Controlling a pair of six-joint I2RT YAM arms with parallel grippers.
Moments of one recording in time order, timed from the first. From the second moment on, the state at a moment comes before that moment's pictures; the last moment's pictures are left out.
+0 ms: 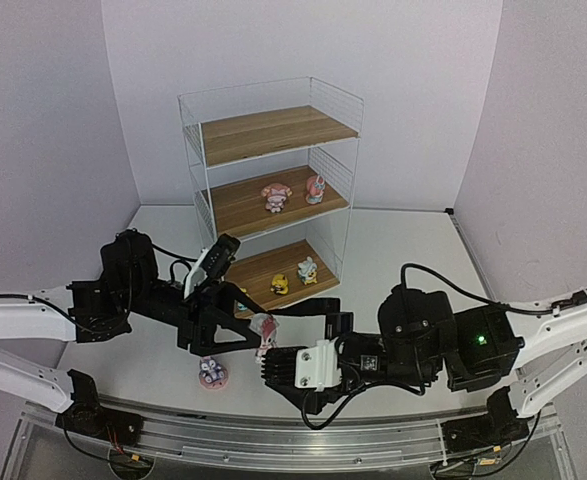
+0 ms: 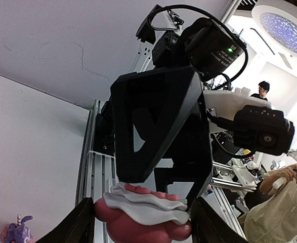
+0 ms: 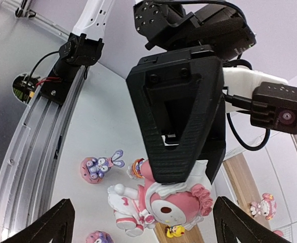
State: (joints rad) left arm -1.05 1.07 0.67 0.38 0.79 -0.47; right arm 1.55 1.30 1.01 -0.03 0.29 -0.67
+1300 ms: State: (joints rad) left arm -1.05 1.07 0.67 0.35 0.73 -0.34; right arm 1.55 1.36 1.04 0.00 0.44 0.27
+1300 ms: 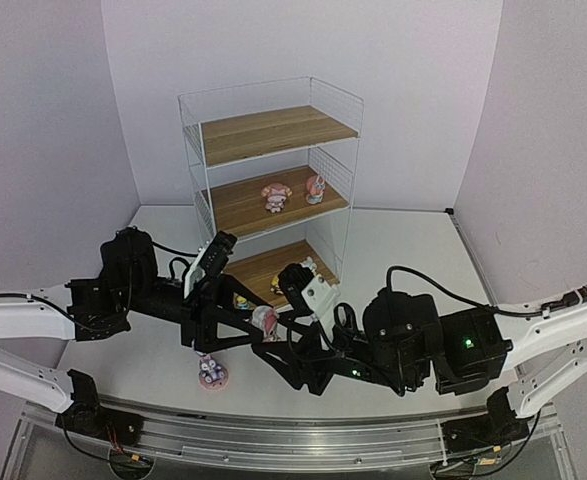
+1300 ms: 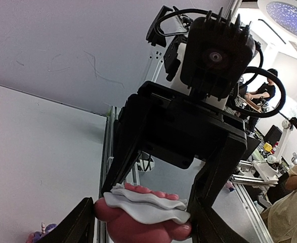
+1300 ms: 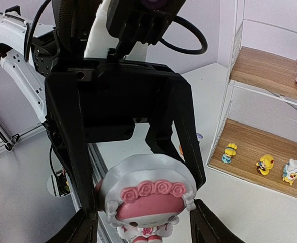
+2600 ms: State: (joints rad) left arm -1.04 1.06 0.67 0.39 0.70 -0.33; right arm 1.50 1.37 1.02 0.06 0.40 0.35
